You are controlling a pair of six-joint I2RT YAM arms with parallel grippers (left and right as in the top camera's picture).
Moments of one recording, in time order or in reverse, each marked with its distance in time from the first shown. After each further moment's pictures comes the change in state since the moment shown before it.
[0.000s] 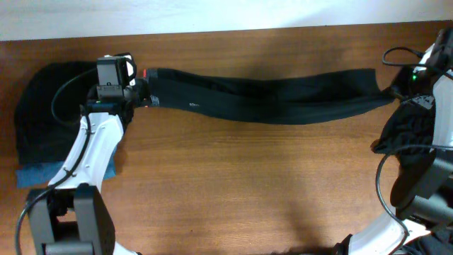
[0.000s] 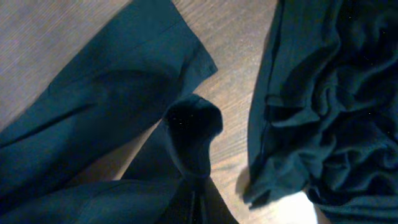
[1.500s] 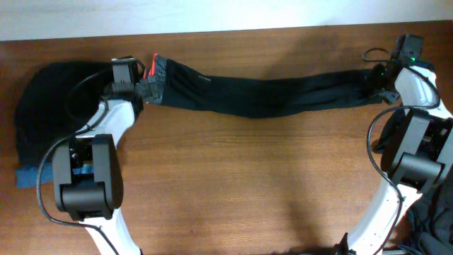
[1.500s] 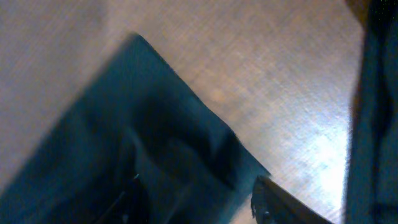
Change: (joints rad) left arm 0.006 0.323 0.103 0.188 -0.137 -0.018; right arm 0.072 0.316 0.008 0.355 0.103 0.227
